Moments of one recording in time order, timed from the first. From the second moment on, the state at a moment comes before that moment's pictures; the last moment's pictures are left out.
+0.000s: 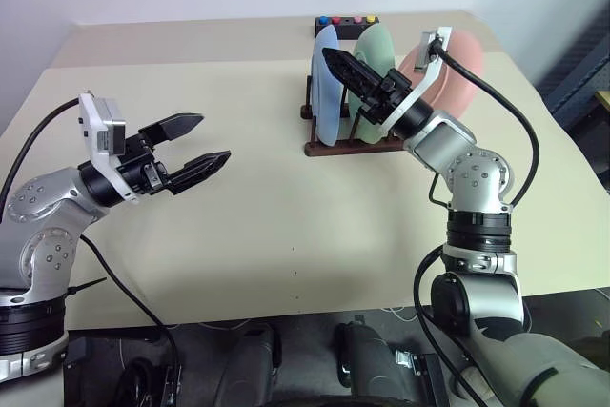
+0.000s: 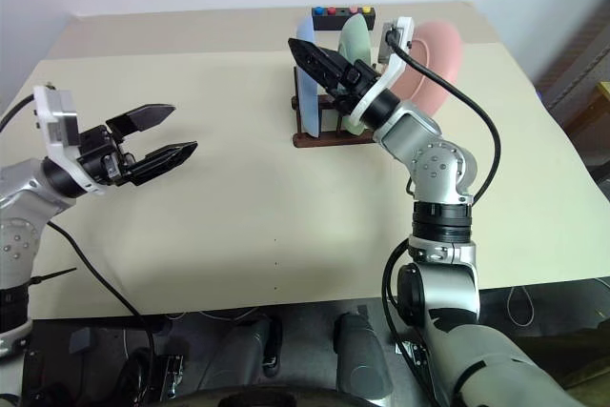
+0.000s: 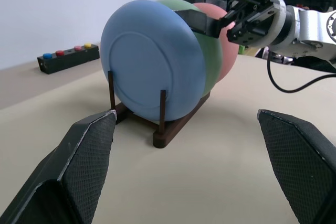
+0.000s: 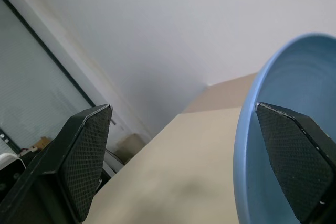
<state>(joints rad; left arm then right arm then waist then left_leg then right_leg) -0.29 0.74 0.33 -0.25 -0.78 0.48 -0.93 -0.83 -0.20 -0.25 0.09 0.92 0.76 0.46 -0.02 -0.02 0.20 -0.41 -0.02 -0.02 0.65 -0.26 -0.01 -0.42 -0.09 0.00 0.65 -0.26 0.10</state>
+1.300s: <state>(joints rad) -0.32 0.77 0.26 -0.23 -0.85 0.64 -1.09 -0.80 -0.62 -0.33 0.47 0.37 0.16 0.42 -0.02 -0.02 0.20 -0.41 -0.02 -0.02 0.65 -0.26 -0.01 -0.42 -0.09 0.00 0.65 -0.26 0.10</state>
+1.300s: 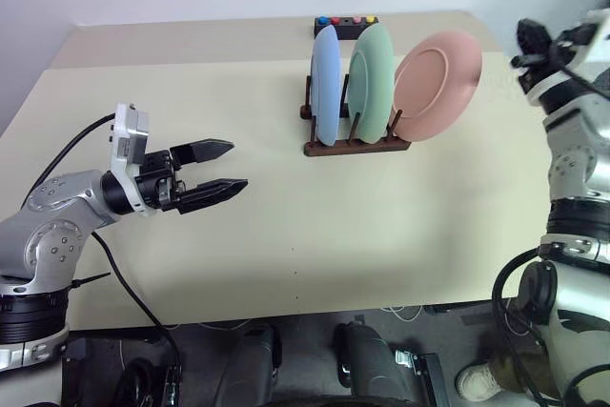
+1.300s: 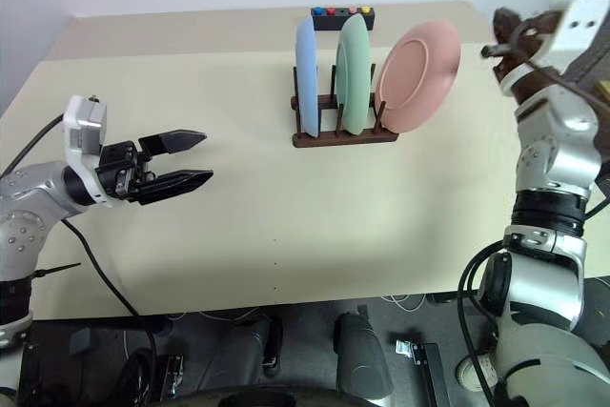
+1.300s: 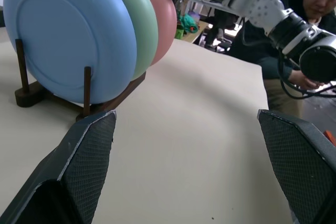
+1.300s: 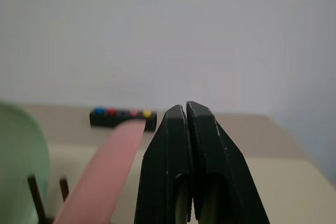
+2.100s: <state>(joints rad) -0.32 0.77 0.26 -0.23 -0.84 0.64 -1.08 -0.76 -0.58 -0.28 0.36 0.36 0.29 0.45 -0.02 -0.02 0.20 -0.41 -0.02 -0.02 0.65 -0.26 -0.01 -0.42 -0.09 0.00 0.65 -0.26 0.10</state>
